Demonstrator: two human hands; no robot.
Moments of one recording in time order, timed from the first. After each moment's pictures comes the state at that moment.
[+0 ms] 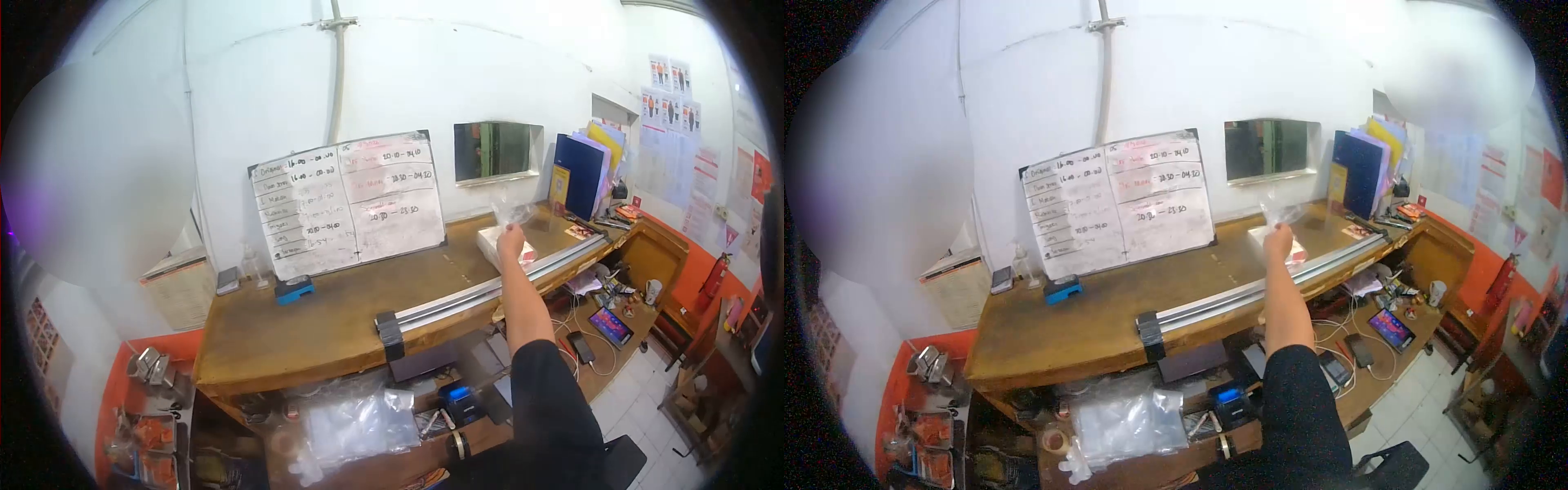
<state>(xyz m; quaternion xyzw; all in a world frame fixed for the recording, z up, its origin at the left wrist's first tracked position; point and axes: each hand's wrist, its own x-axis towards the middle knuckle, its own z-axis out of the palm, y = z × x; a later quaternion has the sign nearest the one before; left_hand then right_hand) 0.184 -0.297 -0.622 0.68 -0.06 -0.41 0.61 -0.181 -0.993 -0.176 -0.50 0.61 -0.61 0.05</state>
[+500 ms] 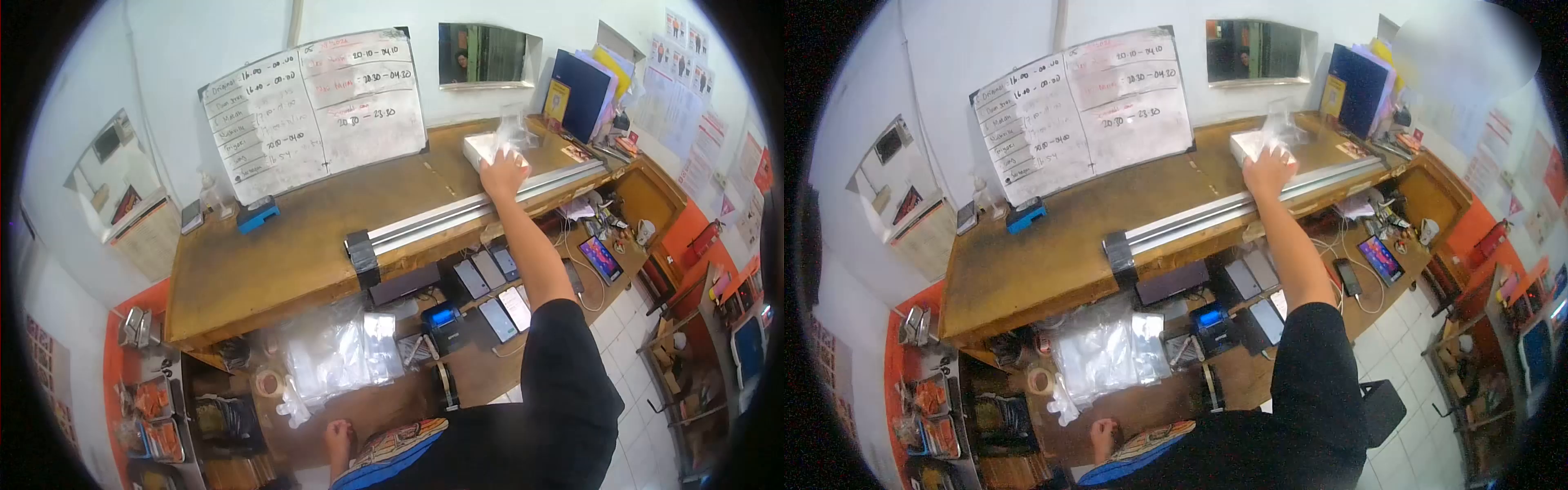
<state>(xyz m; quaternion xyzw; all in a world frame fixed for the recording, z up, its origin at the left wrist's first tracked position) 0.144 -0.308 -0.551 0.71 -0.22 -0.35 0.57 -0.177 -0.906 -0.182 -0.58 0.69 -0.37 -0.22</state>
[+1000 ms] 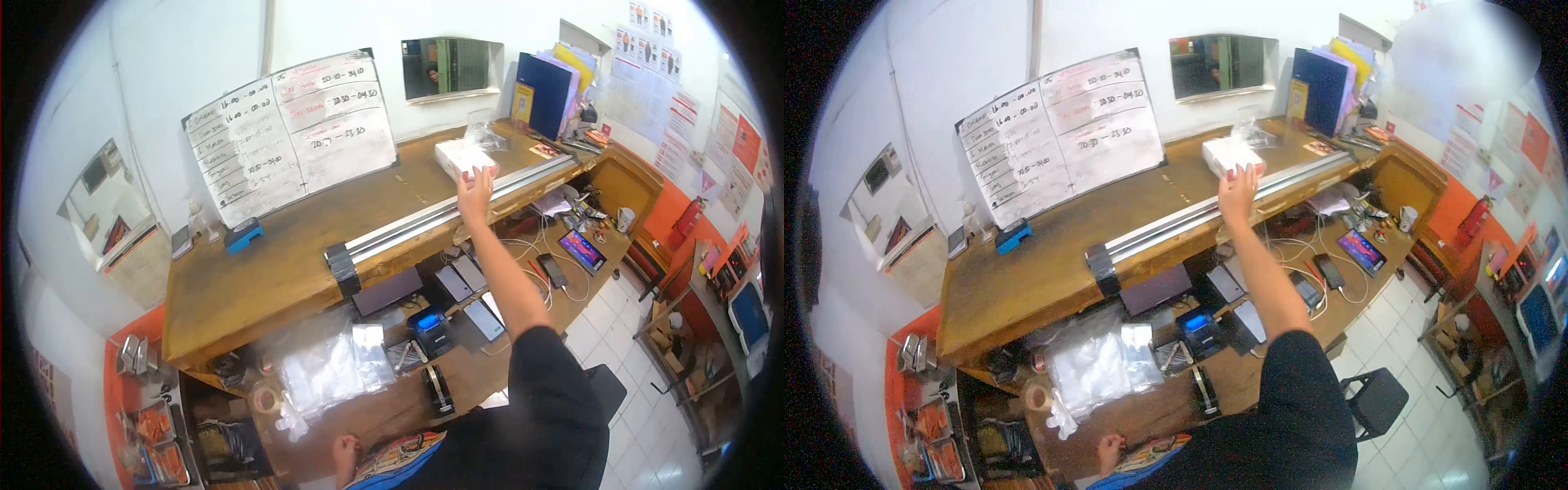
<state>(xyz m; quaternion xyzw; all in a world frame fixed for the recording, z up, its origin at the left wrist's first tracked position) 0.132 -0.286 -0.559 0.68 -0.22 -0.45 0.53 -0.190 -0.873 -0.230 -0.58 0.55 -0.60 -0.06</state>
